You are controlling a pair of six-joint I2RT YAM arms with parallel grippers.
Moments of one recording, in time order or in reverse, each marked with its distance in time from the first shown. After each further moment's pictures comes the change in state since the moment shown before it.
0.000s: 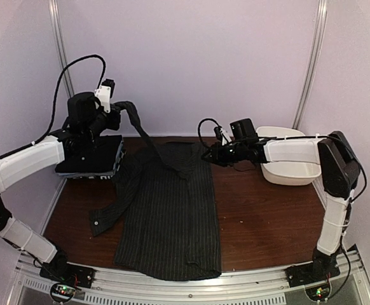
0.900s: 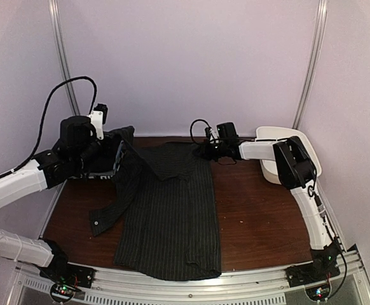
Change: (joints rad) left arm -0.153 -0.284 -0.239 -0.237 -0.111 -0.225; right arm -0.093 0.611 0.606 0.079 -0.084 0.096
